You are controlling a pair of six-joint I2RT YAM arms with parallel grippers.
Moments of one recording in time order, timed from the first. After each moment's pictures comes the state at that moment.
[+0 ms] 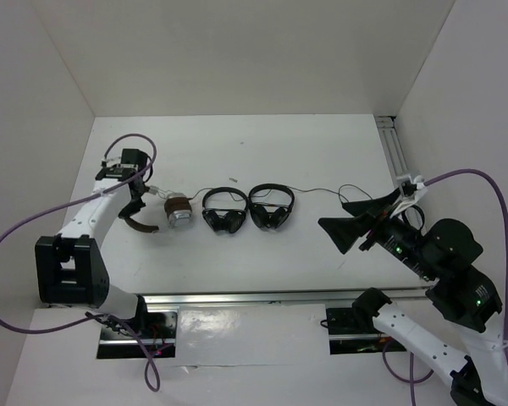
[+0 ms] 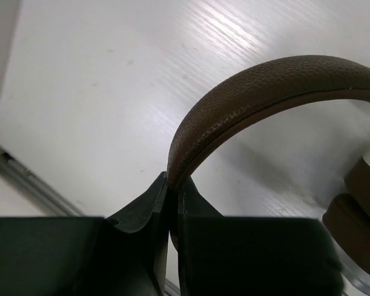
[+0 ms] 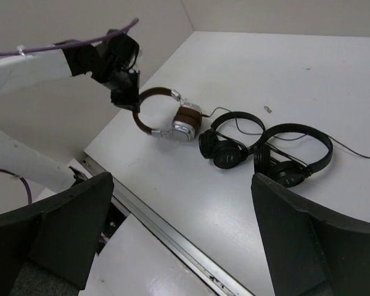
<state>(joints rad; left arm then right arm) -0.01 1.47 1.07 -0.84 -0.52 -0.48 0.62 0.48 1.13 -0.66 -0.09 0.42</state>
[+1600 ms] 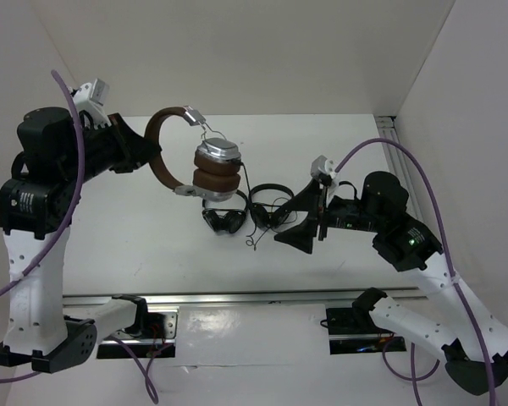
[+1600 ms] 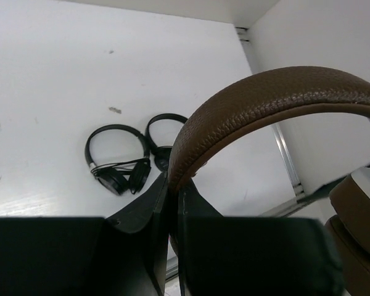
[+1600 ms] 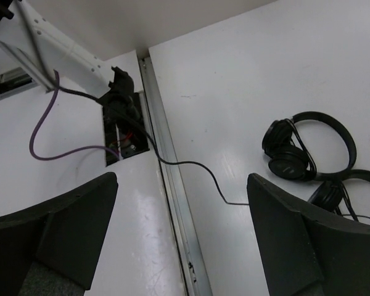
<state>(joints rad) -0.11 1.13 1.85 -1.03 0.38 -0.41 0.61 0.81 1.07 -0.43 -0.70 0.09</state>
